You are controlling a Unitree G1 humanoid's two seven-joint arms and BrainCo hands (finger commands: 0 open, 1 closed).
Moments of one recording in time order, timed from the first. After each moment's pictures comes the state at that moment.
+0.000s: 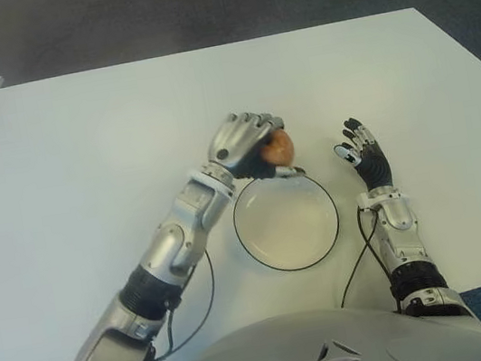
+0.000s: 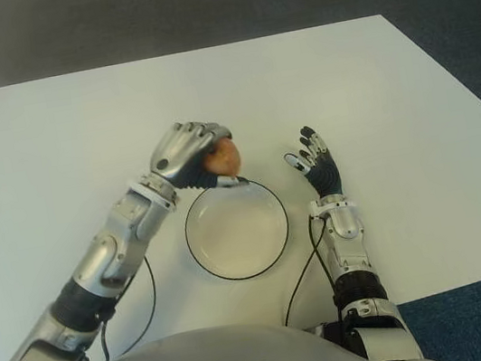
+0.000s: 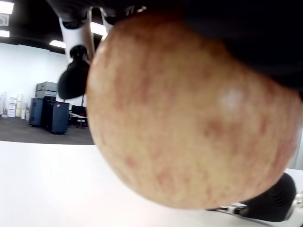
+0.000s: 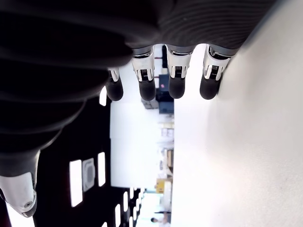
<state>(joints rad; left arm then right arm) -0.19 0.31 -0.57 -0.24 1.01 0.00 -0.07 -0.03 -0.12 -0.14 0.52 0.08 -0.45 0.09</state>
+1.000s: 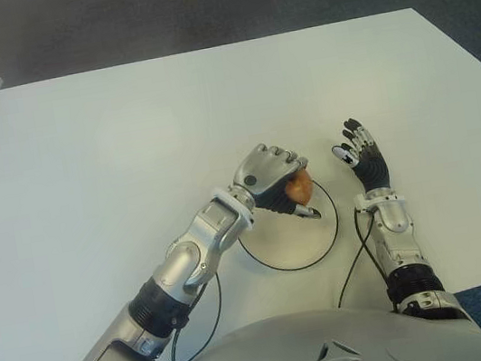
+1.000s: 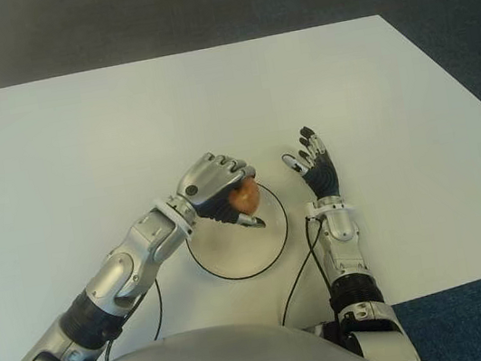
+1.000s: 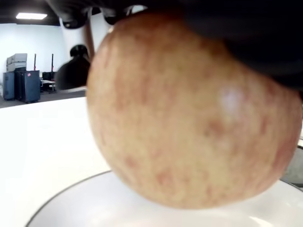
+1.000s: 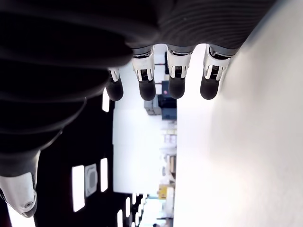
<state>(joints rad) -0.16 0.31 -0.65 -0.23 1.10 -0.07 -0.21 -0.02 -0.10 -0.12 0.50 0.06 -0.46 0.06</state>
